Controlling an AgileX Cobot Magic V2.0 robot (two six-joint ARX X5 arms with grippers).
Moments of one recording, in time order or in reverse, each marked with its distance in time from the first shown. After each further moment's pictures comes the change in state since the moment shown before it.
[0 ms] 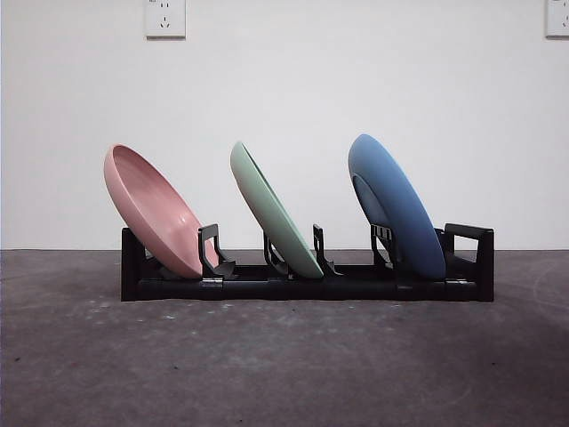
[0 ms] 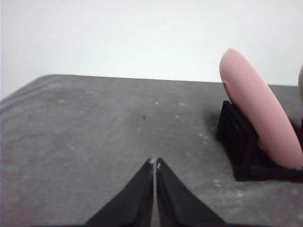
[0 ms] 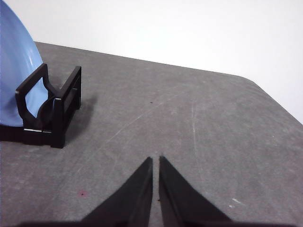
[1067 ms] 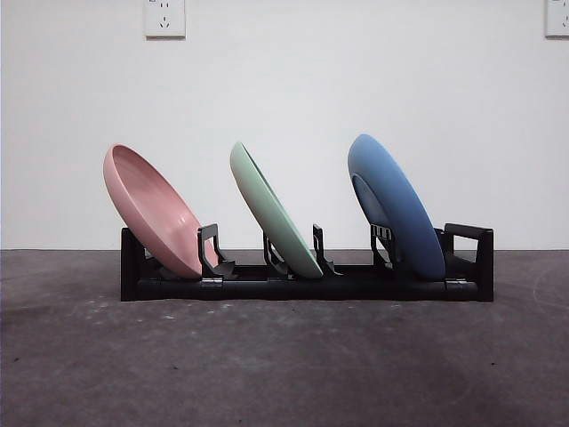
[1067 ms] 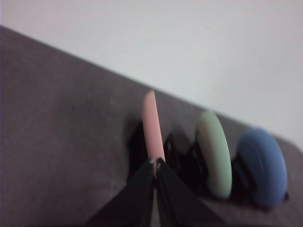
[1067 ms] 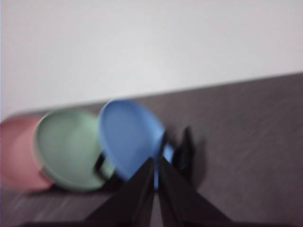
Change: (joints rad) left arm 0.000 0.285 0.678 -0.555 0.223 -0.356; right arm 0.000 0.294 0.607 -0.356 -0.380 0.386
